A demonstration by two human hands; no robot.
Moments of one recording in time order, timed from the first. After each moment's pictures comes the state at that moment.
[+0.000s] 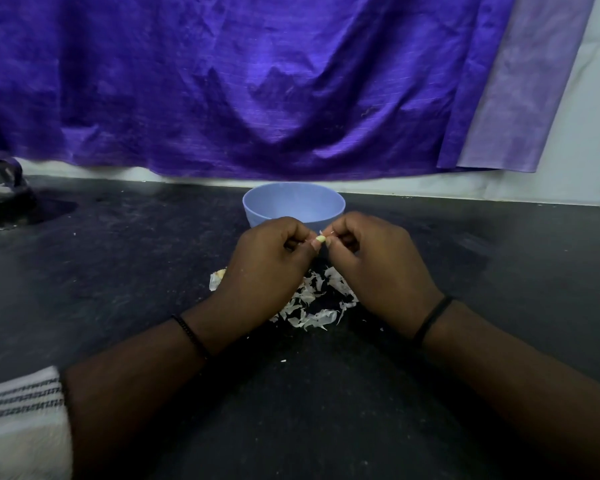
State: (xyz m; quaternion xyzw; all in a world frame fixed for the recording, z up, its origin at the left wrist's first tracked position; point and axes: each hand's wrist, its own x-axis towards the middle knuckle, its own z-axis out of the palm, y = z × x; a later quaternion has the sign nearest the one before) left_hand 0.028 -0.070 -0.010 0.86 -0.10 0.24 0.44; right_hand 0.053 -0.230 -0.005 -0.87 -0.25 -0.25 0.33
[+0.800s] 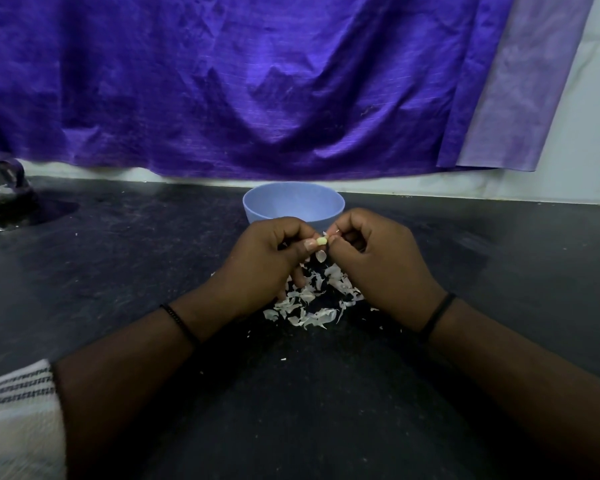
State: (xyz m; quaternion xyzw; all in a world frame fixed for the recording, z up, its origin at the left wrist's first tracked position) left_hand 0.024 -0.065 0.002 0.82 -0.12 0.11 0.55; right_hand 0.049 -0.232 -0.002 -0.84 -0.25 -0.20 0.44
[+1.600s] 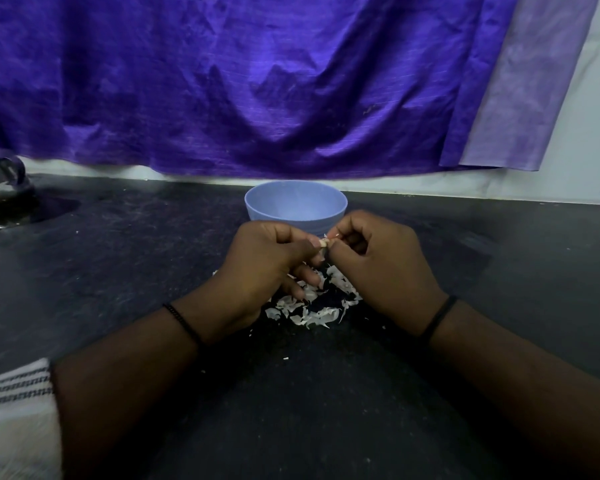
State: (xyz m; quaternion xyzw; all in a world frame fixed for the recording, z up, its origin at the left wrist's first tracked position) left_hand 0.022 -0.069 0.000 0.71 -0.05 0.05 0.70; right_hand 0.048 -0.231 -0.006 -0.84 -0.24 -0.24 0.41
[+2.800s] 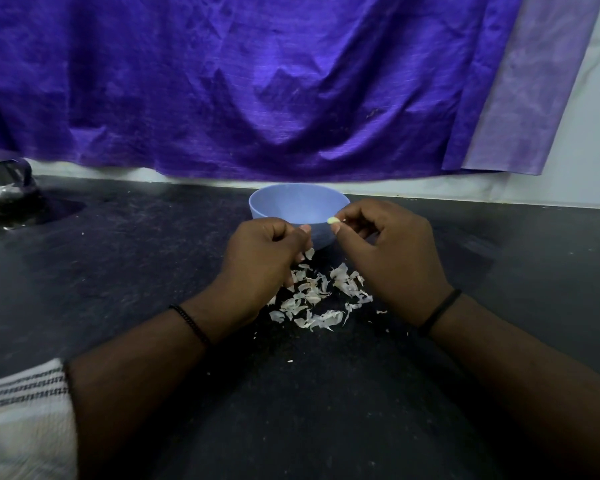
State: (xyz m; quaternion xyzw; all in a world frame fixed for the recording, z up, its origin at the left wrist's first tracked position) left_hand 0.032 -0.061 -0.007 0.79 -0.02 0.18 0.59; right_hand 0.063 -0.232 -0.003 -0.81 -0.27 -0.35 0.38
